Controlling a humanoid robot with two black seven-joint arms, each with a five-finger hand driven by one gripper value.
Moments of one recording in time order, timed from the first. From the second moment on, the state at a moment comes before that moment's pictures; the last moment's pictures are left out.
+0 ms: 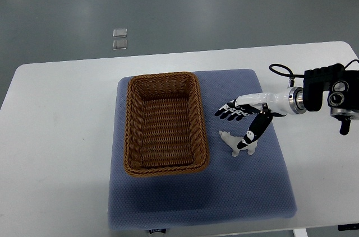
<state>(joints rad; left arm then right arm) -0.02 0.00 -0.16 -0.25 0.04 -0.03 0.16 1.26 -0.72 -0.24 1.50 -0.63 0.18 -0.06</state>
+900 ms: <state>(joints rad) -0.03 0.00 -0.17 -0.25 0.04 -0.03 0.16 1.13 -0.71 -0.24 1.50 -0.74 0.04 -0.04</state>
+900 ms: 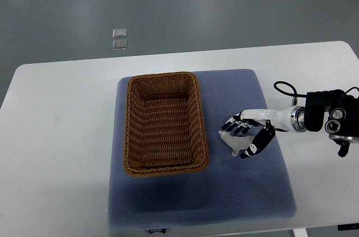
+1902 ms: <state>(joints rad) -0.03 0.00 -0.17 -0.25 0.04 -0.03 0.16 1.52 -0.83 -0.21 1.49 -0.69 0.19 0.00</state>
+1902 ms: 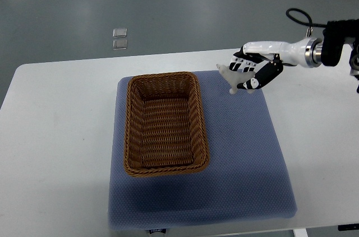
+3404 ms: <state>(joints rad) -0.05 0.00 -0.17 -0.25 0.04 -0.03 0.16 1.38 0.00 -0.30 0.91 -0.66 0.14 0.00</state>
